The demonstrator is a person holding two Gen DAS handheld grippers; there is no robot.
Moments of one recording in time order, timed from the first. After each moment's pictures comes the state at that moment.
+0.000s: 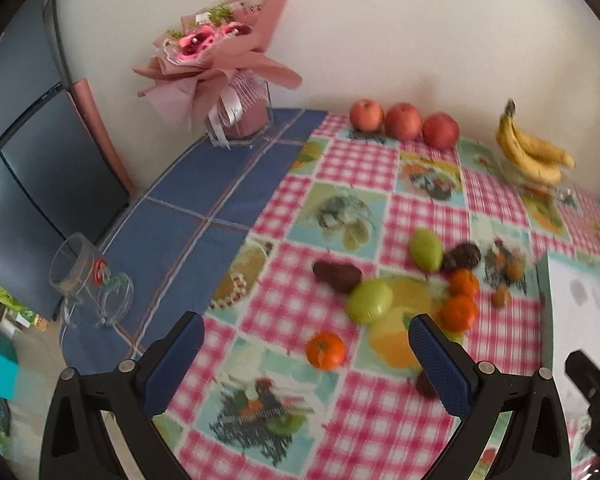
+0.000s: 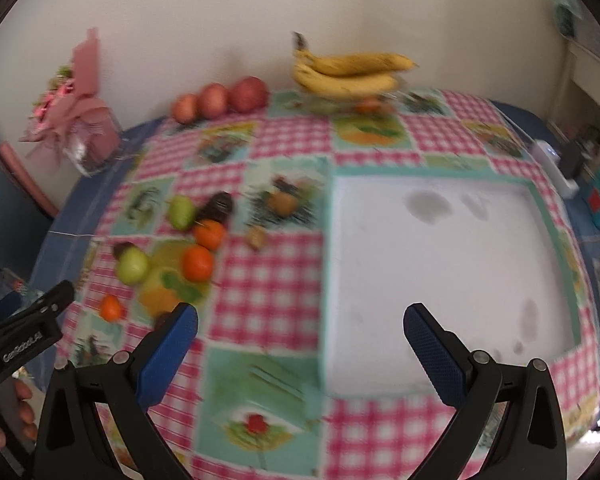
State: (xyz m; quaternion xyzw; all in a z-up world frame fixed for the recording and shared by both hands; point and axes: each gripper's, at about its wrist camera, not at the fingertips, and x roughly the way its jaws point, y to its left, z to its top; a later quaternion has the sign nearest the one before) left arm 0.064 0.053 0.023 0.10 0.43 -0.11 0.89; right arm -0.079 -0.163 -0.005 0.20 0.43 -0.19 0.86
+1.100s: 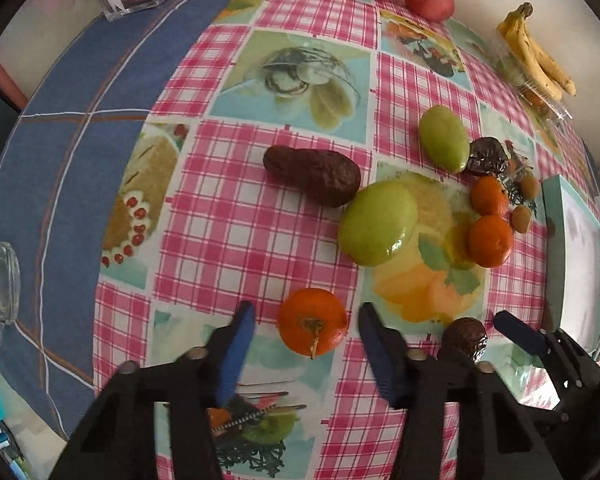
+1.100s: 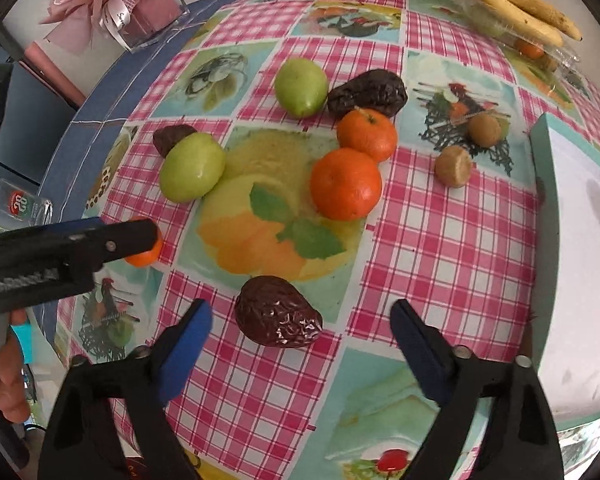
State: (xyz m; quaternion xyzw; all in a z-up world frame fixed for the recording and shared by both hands) left arm 0.131 0.049 -0.080 0.10 0.65 -0.22 0.72; right arm 0.027 -0.086 -0.100 0.18 0.60 -0.08 0.78
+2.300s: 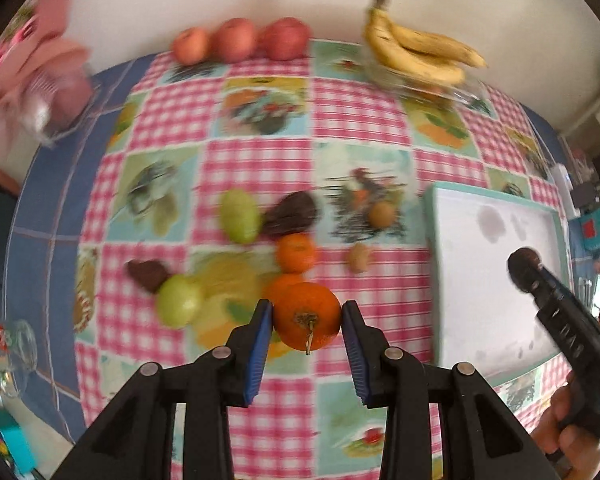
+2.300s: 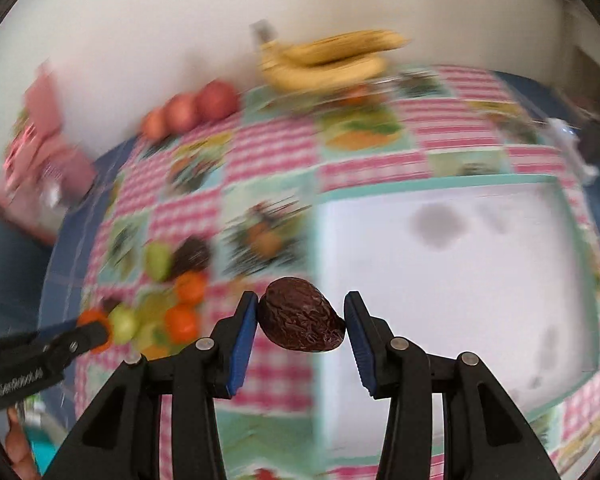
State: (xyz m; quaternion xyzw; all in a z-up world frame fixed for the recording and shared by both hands) left arm 0.070 -0.118 0.004 0.18 0.59 -0.28 0.74; right arm -0.051 -0.246 -0.018 0.28 0.45 -0.26 0.81
